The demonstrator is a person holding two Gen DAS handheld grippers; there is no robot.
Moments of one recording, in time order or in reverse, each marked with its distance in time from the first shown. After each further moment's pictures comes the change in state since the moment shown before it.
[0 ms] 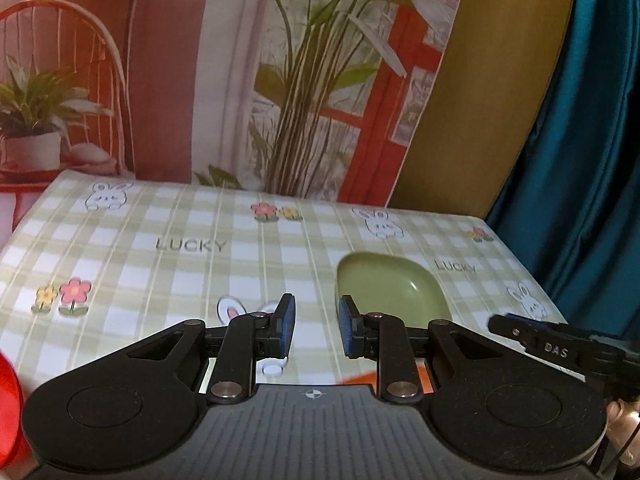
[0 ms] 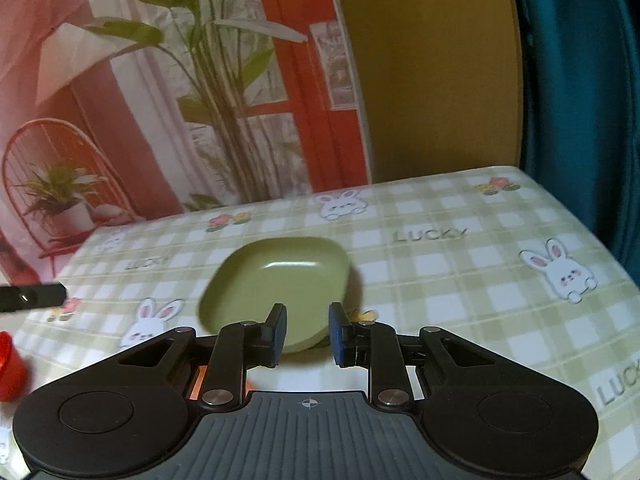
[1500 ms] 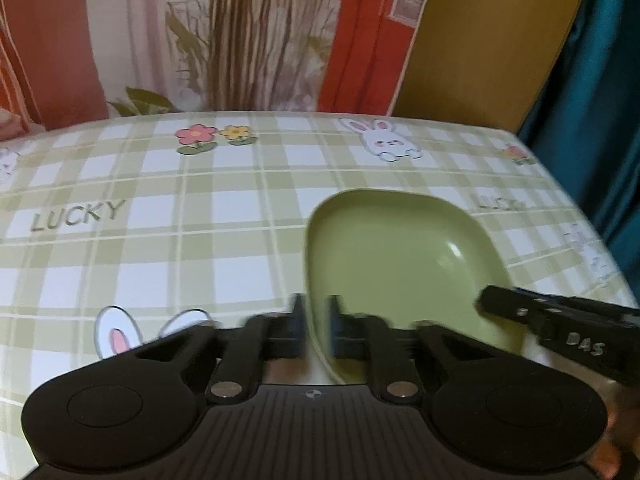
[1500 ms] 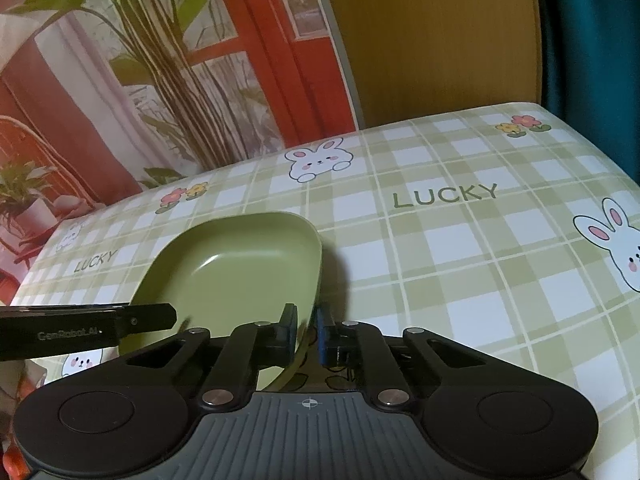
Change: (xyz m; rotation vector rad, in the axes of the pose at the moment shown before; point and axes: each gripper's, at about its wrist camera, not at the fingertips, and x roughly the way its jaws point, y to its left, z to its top) left arm 0.175 -0.033 -0.003 0.081 0.257 0.003; right arm 0.110 -0.025 0.010 0.093 0.141 0.008
